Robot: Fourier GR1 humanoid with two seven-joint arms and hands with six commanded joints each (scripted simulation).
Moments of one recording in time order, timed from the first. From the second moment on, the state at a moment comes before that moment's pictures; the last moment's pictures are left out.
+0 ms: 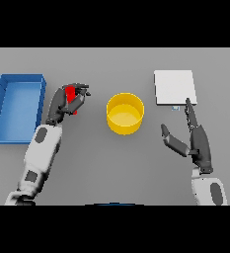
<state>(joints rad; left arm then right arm) -0.58 0.02 0.08 -0.81 -0.16 0.08 -0.18 0.07 -0.07 0.09 -1.68 0.23 -0.06 -0.08</state>
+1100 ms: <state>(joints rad) -0.63 0.14 -0.19 -1.06 -0.30 0.07 0.06 0.08 -0.10 0.08 -1.68 0.24 -0.06 -0.08</state>
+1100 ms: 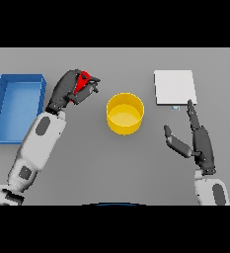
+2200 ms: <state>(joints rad) -1.03 0.28 -0.79 -0.89 -0.86 -0.18 0.15 0.09 -0.05 0.09 -1.68 0.21 -0.06 -0.09</state>
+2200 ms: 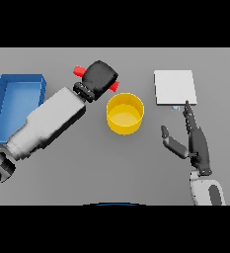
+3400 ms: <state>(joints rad) -1.34 0.20 -1.28 -0.68 -1.15 -0.29 -0.07 0.09 -0.05 0.08 -1.66 0.25 -0.10 -0.10</state>
